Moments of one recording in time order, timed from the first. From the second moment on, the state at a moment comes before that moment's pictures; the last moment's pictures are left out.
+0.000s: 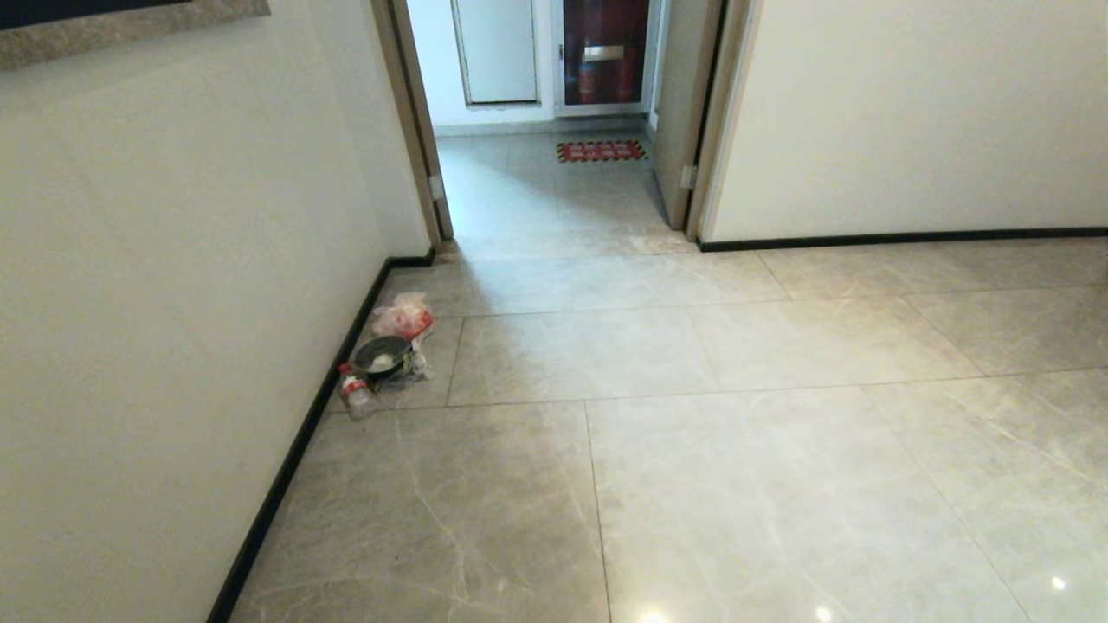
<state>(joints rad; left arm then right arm) 0.00 0.00 0.00 0.00 0.00 -0.01 0.00 0.00 0.00 -0.01 -0.01 0.04</state>
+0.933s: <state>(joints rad) 0.00 0.00 0.00 0.00 0.00 -0.01 0.00 0.00 0.00 -0.01 -0.01 0.04</state>
